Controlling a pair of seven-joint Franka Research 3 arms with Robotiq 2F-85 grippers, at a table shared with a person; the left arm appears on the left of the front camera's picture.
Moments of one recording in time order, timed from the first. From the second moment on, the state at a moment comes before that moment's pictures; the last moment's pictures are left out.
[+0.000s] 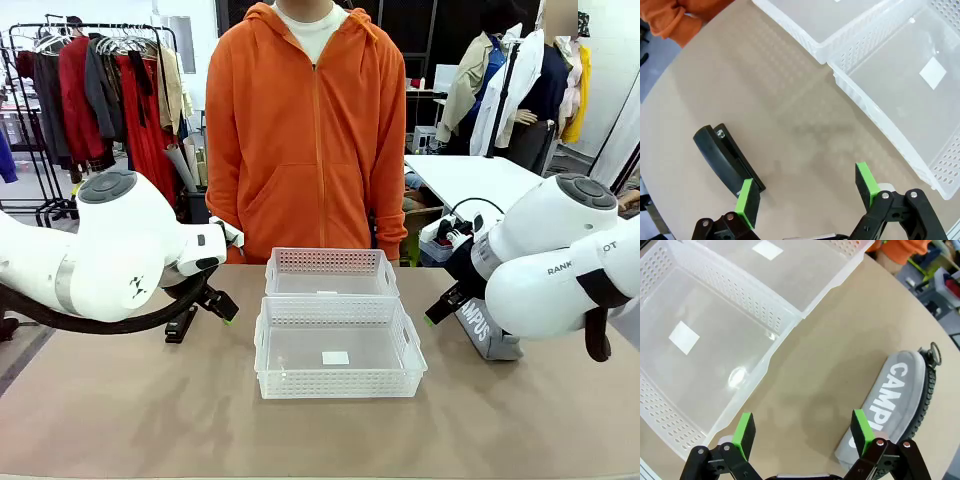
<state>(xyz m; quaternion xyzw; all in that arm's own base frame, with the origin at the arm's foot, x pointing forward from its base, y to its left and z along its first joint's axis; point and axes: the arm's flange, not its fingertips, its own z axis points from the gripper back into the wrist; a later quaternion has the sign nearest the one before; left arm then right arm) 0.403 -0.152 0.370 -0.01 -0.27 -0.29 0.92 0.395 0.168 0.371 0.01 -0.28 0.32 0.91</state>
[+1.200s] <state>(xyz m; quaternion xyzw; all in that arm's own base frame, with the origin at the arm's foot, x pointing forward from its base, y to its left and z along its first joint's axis) 0.403 -0.152 0.370 -0.01 -0.27 -0.29 0.92 0.395 0.168 0.371 0.01 -0.28 0.32 0.91</state>
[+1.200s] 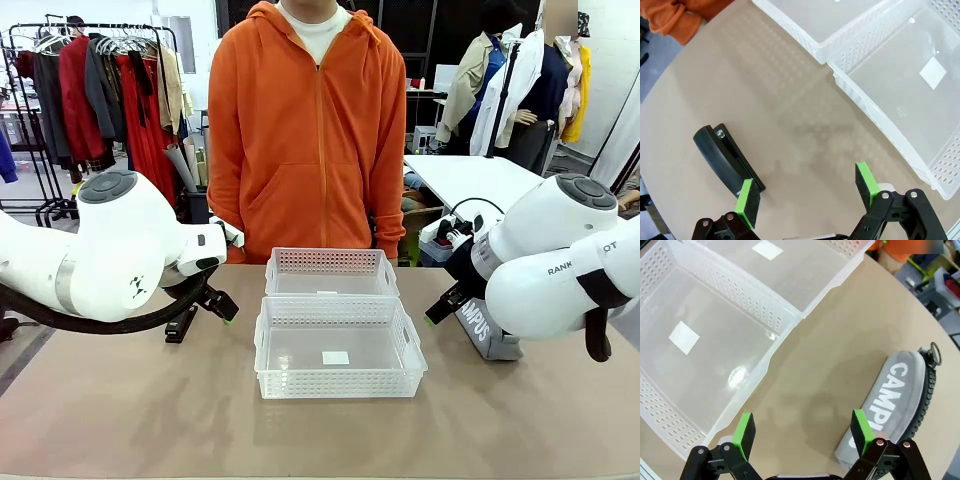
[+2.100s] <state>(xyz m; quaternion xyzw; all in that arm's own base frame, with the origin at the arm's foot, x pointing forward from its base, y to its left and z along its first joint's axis) 0.403 -0.152 0.370 -0.01 -0.27 -0.29 0.92 0.395 0.168 0.371 0.01 -0.28 0.32 0.91</state>
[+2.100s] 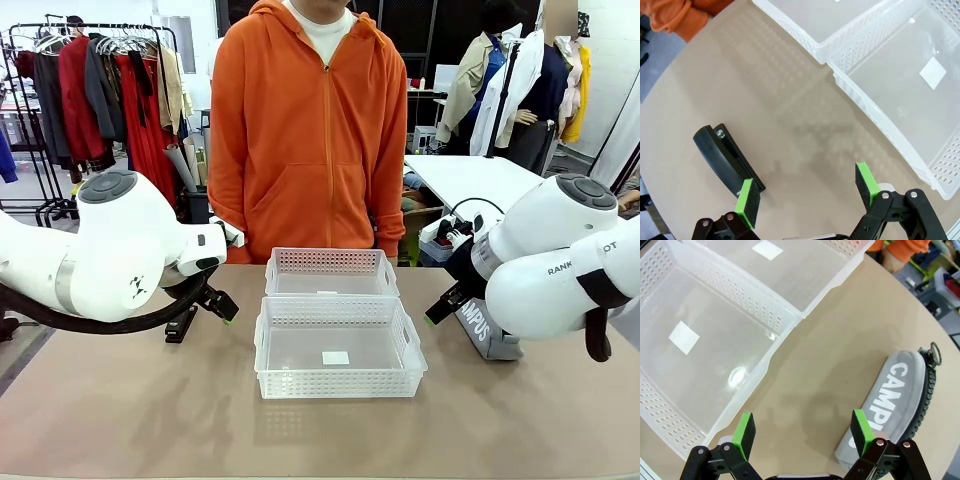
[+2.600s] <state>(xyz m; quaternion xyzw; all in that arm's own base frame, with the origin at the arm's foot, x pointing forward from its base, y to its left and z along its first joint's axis) 0.403 -0.152 0.370 -0.01 -0.27 -0.29 0.92 0.395 0.174 0.375 0.05 -0.21 0.29 0.93</state>
